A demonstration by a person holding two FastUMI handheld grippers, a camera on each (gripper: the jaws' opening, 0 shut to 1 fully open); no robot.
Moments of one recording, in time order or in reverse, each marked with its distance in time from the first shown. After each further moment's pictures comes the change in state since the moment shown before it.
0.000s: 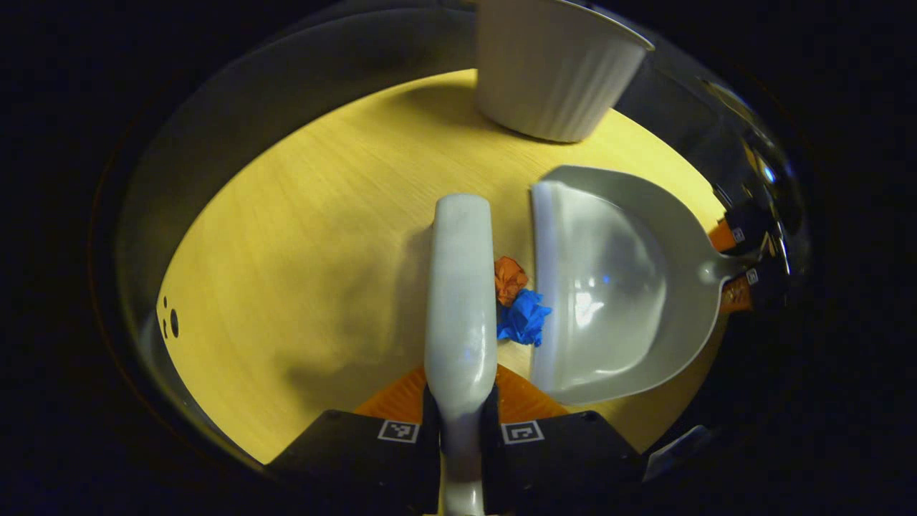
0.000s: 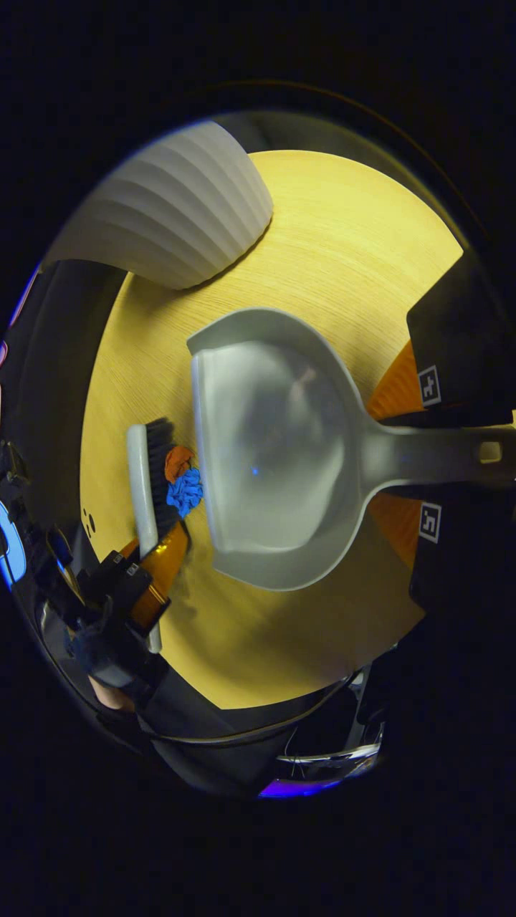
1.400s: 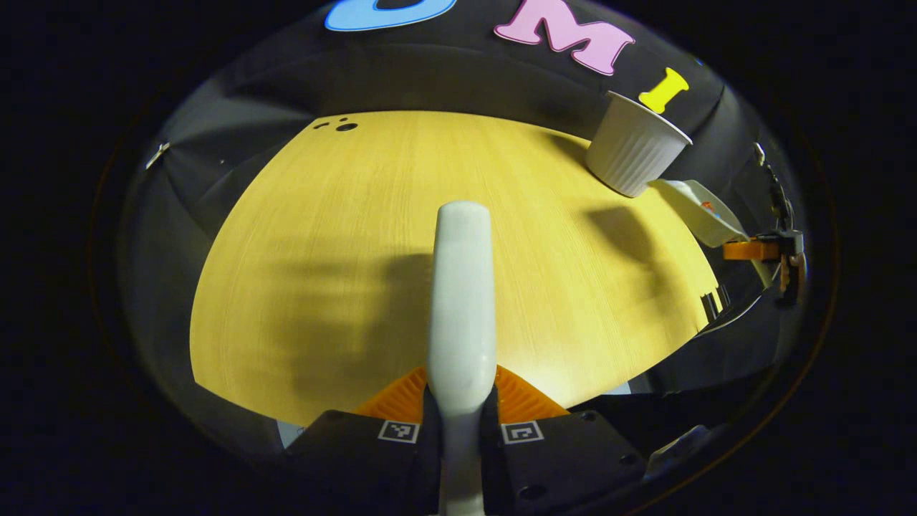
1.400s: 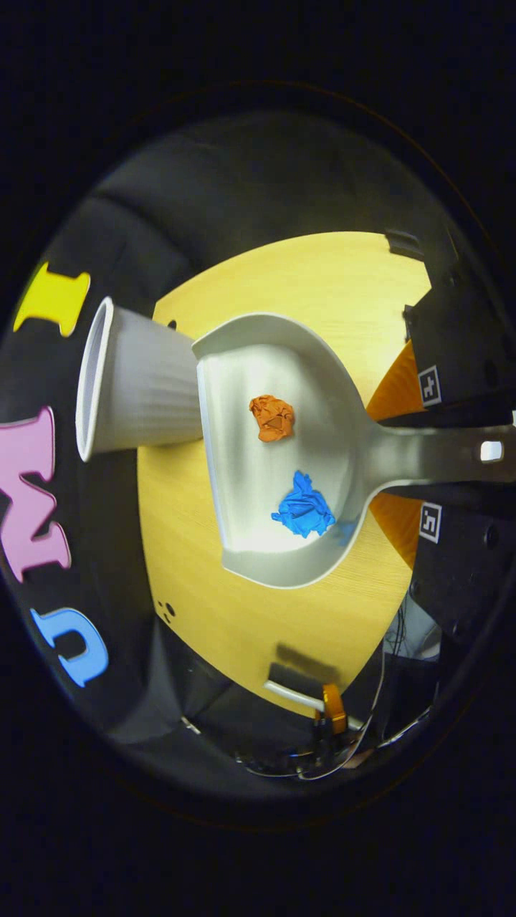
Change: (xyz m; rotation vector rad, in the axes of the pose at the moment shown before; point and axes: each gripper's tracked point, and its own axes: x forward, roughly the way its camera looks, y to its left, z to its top) left arm -0.045 -0.053 -0.234 -0.708 -0.308 0.216; right arm -0.039 0.006 0.026 0.421 -0.183 -0.272
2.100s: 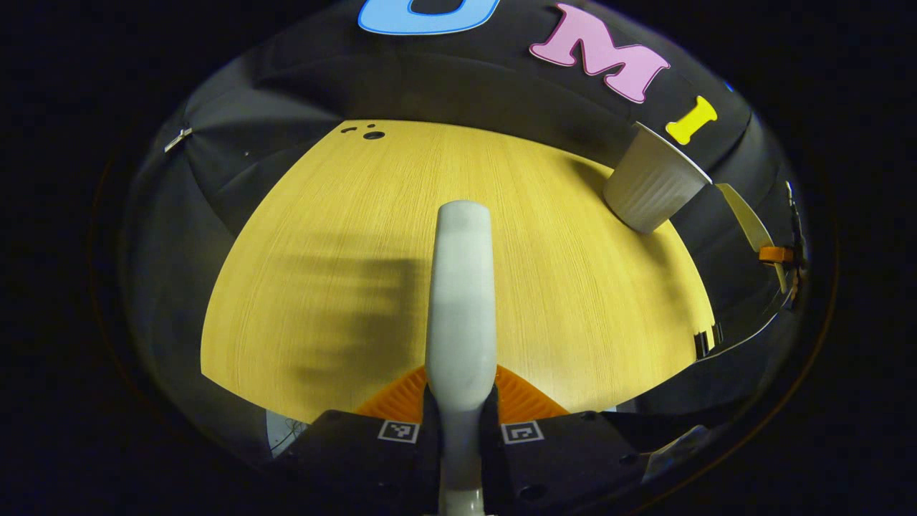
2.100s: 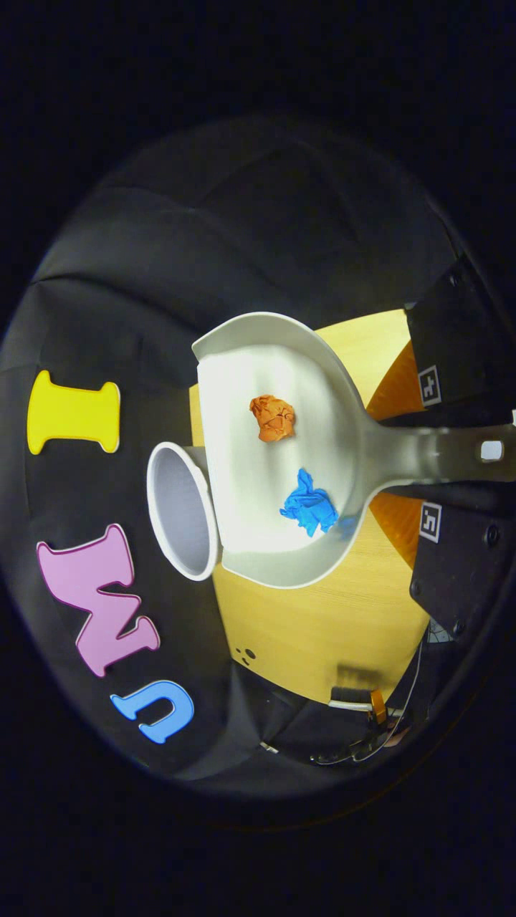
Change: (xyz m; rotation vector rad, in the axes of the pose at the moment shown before) left arm -0.010 -0.005 0.056 -0.085 -0.046 0.037; right arm 0.004 0.002 0.013 0.135 -0.161 -0.115
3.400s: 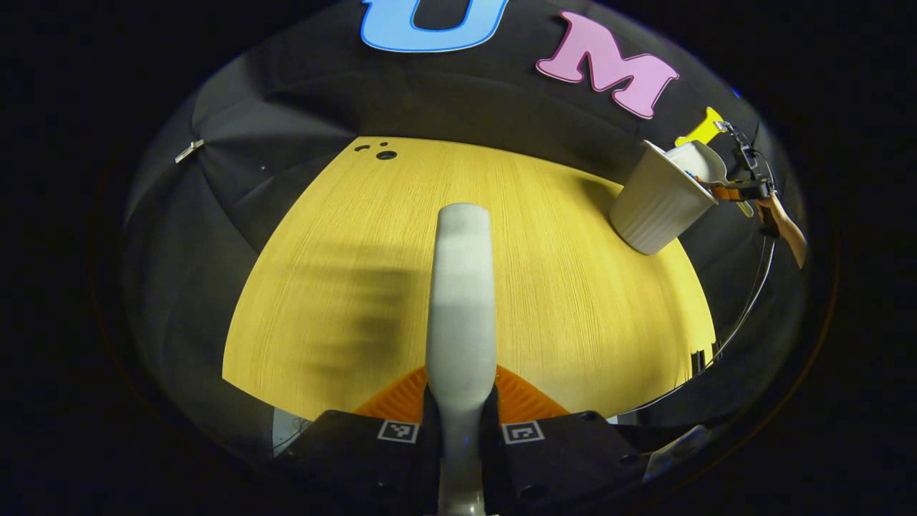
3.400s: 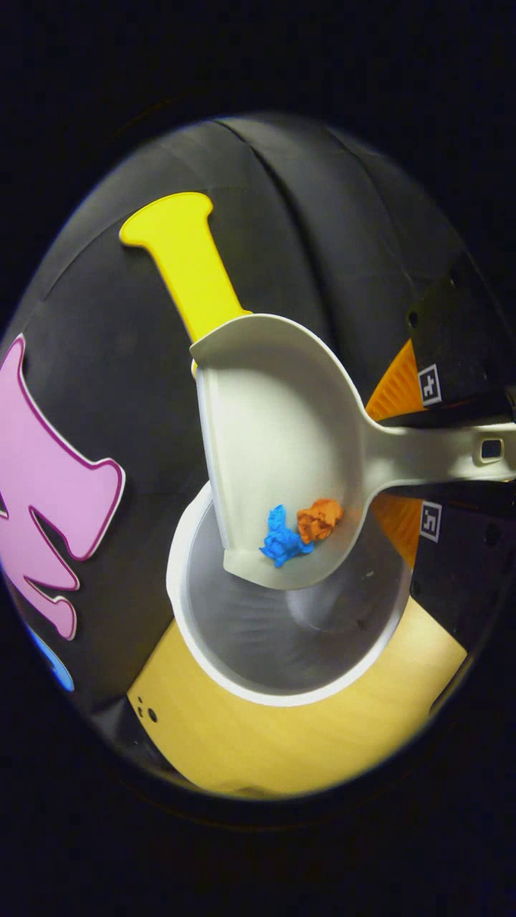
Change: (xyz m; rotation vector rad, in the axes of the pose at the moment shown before) left arm -0.031 0.002 0.024 -0.042 -0.038 0.057; right arm 0.146 0.022 0.152 -0.728 -0.068 -0.339
